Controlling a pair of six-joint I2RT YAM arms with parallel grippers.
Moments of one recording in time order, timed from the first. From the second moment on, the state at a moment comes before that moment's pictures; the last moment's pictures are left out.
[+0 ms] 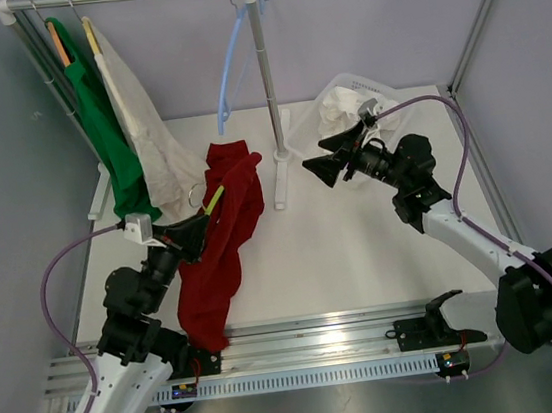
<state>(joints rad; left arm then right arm) -0.45 0.31 0.44 0.00 0.06 -0.43 0.36 1.20 0.81 0.55 -0.59 0.35</state>
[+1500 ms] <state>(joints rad) -0.45 0.34 0.32 0.30 0.26 -0.39 0.49 1.36 0.78 0.66 -0.61 0.25</state>
